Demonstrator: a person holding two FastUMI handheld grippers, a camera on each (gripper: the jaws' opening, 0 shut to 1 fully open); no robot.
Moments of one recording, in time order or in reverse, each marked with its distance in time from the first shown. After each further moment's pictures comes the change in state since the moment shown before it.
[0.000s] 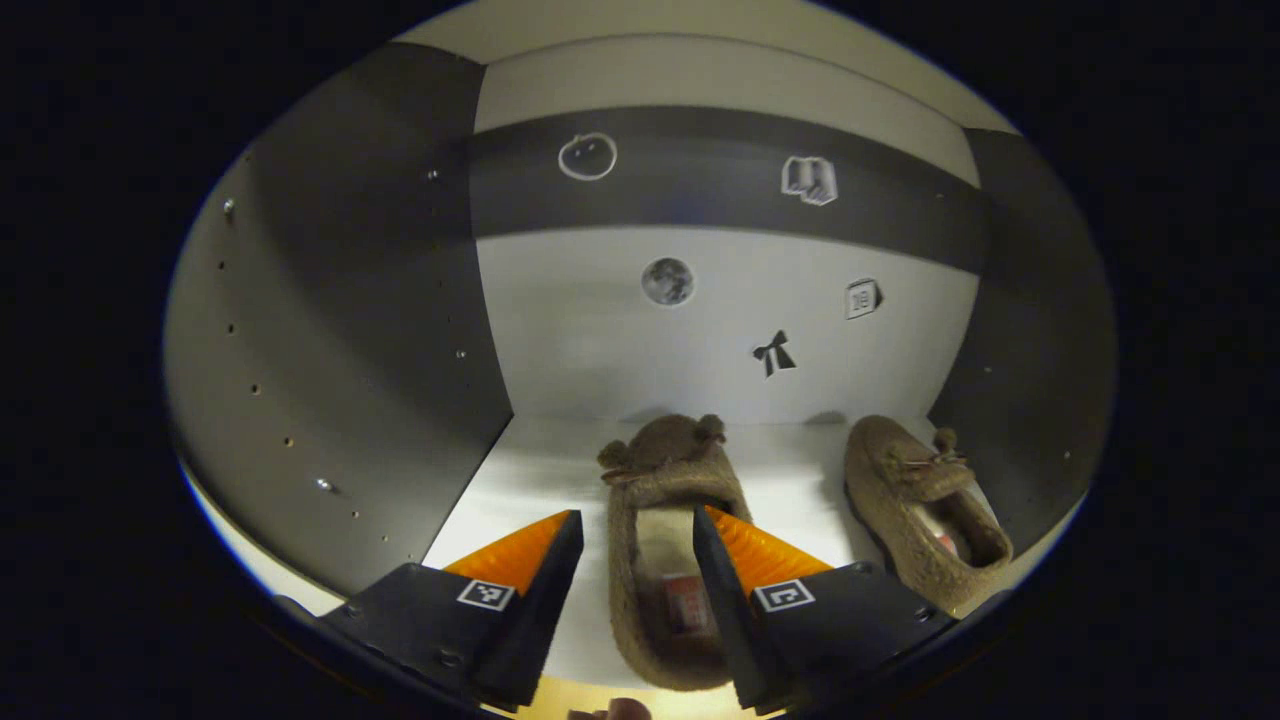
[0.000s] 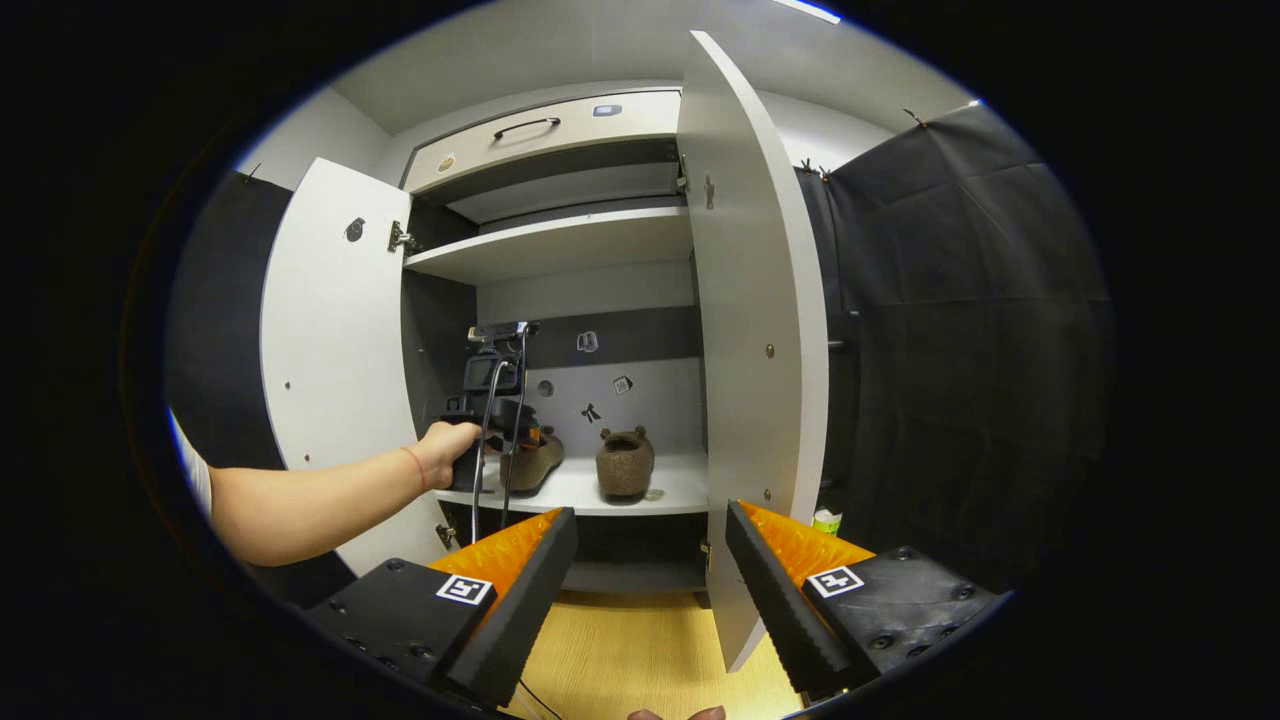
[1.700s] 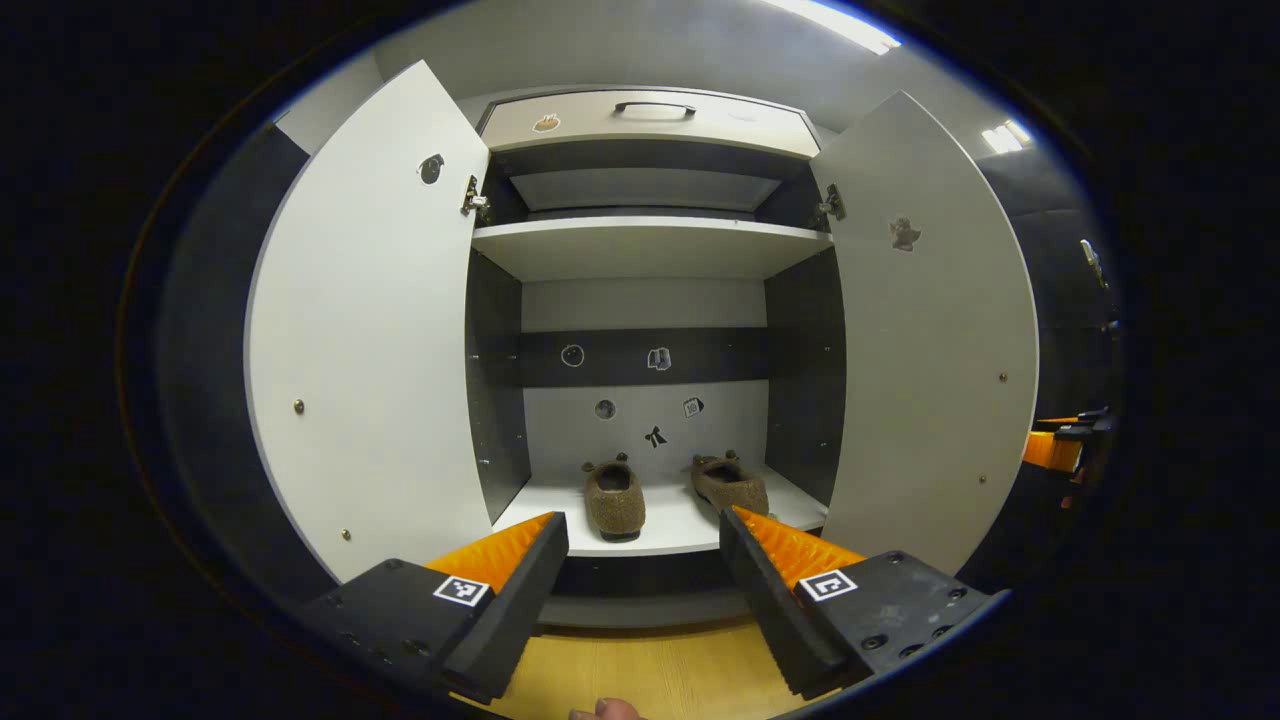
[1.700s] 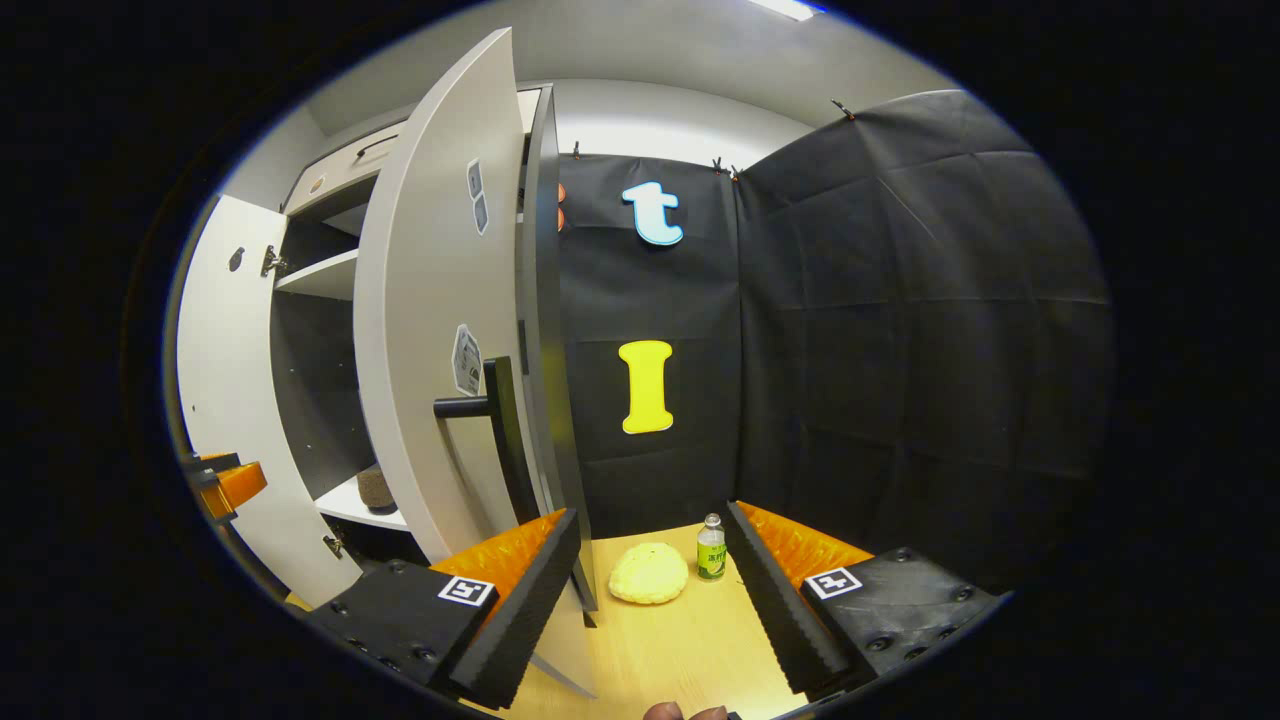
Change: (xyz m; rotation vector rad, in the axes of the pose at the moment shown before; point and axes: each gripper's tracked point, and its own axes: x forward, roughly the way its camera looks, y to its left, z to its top) left arm -0.333 -0.025 -0.060 0.030 -0.447 -0.087; right arm 0.030 -0.174 0.028 0.041 -0.003 -0.239
